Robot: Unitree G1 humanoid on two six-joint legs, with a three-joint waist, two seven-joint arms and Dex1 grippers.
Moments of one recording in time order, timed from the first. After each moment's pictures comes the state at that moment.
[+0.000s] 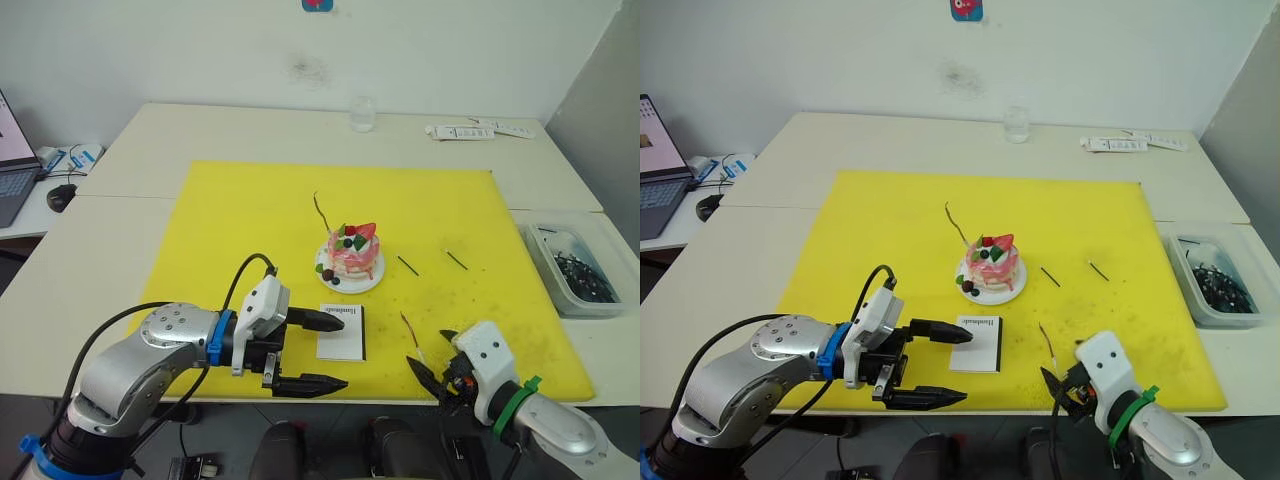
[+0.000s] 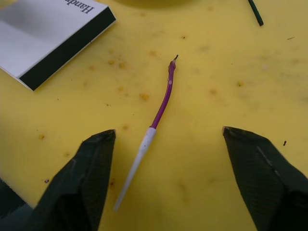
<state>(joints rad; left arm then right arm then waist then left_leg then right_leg) -0.15 0.76 -0.10 -0.54 -0.70 0.64 -1.12 0.38 -0.57 0.08 -0.94 0.32 0.82 0.24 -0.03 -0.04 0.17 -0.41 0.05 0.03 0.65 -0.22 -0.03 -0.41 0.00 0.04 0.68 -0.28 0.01</state>
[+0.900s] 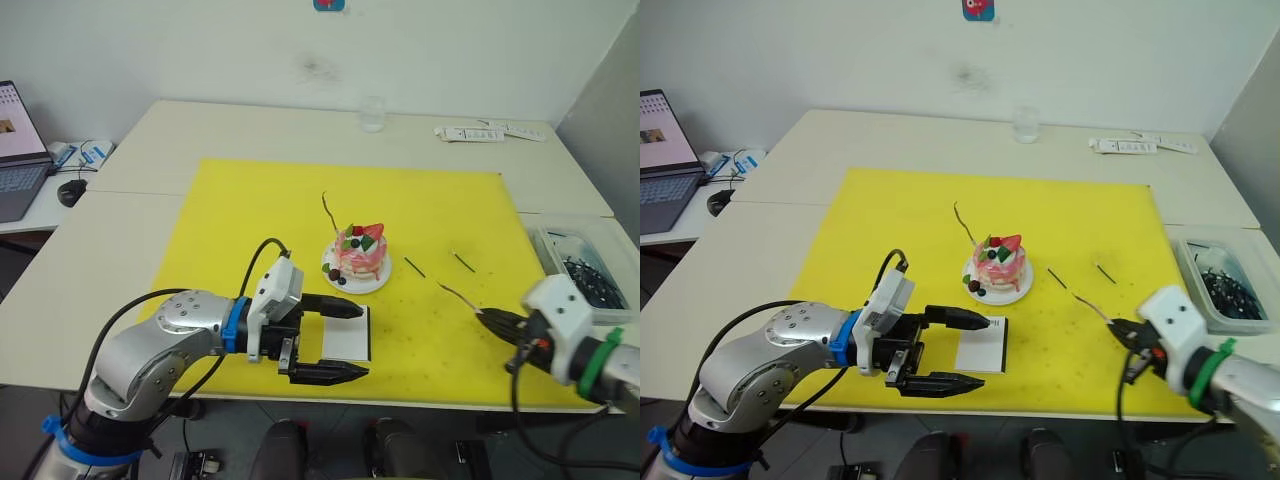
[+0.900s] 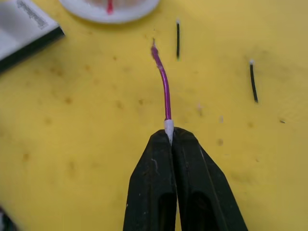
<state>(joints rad) -0.31 0.66 -0.12 -0.56 -0.80 0.72 -1.04 0.37 -0.88 -0.49 -0.77 0.52 0.83 0.71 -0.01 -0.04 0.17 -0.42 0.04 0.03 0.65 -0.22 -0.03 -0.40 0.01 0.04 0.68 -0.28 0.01</state>
